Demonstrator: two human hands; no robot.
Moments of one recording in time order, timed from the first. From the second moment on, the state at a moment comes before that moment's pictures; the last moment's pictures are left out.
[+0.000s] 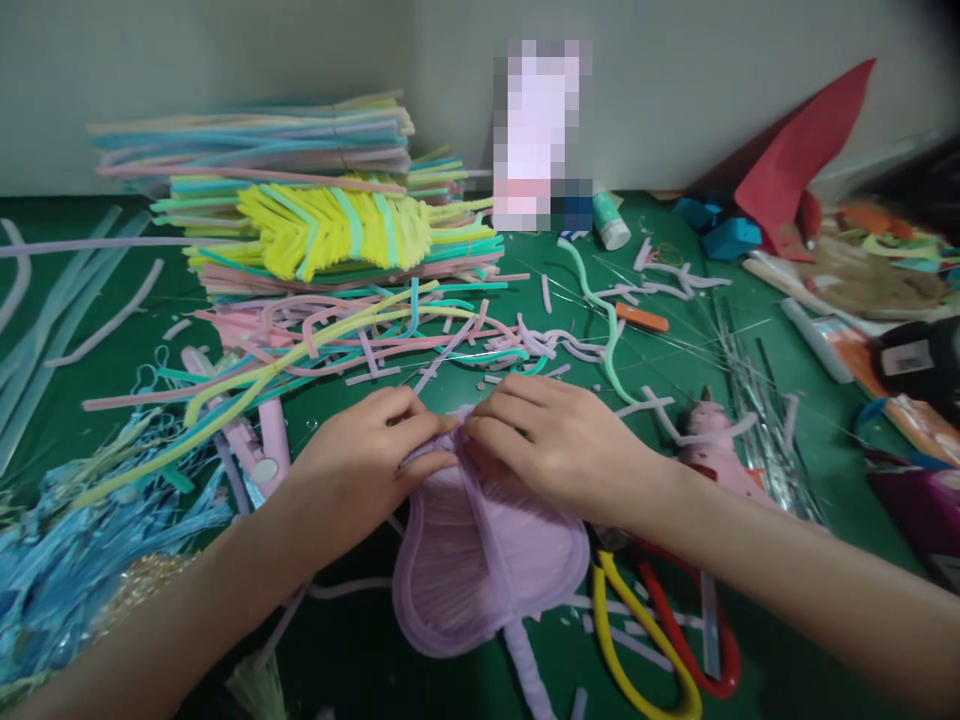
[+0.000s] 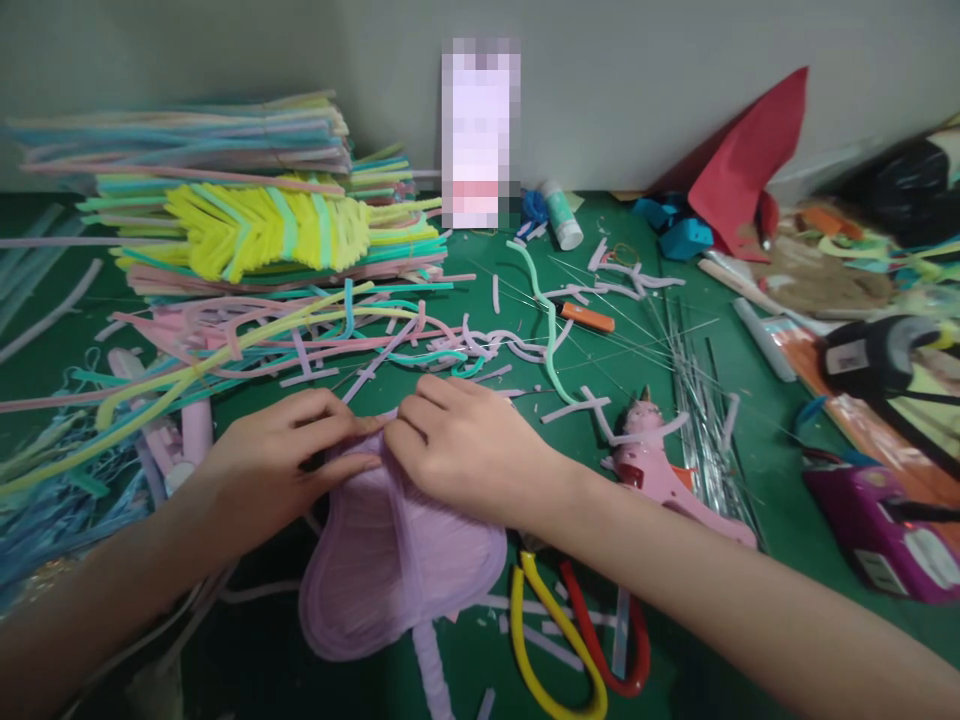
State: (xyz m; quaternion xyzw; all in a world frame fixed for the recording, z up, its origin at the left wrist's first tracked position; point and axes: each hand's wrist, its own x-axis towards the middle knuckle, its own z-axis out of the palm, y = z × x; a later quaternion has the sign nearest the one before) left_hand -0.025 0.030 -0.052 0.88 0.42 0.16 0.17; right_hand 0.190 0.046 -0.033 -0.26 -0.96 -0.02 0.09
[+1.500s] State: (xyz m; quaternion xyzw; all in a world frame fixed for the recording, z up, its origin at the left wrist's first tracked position) left_hand -0.029 0.050 -0.036 0.82 0.46 0.10 0.31; right_hand 0.174 0.094 -0.020 -0.40 -0.85 0.34 -0.03
